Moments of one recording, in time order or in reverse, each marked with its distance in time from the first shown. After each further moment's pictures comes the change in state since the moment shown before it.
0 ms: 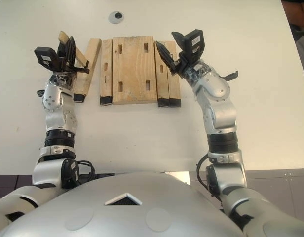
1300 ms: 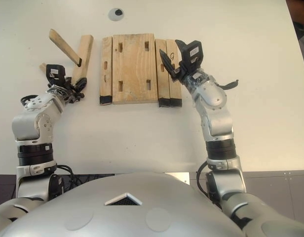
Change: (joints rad) left arm 0.177 0.146 -0.085 -0.642 -0.010 1.146 0.085; right arm 0.067 0.003 0.021 -0.017 -0.059 -0.055 -0.065
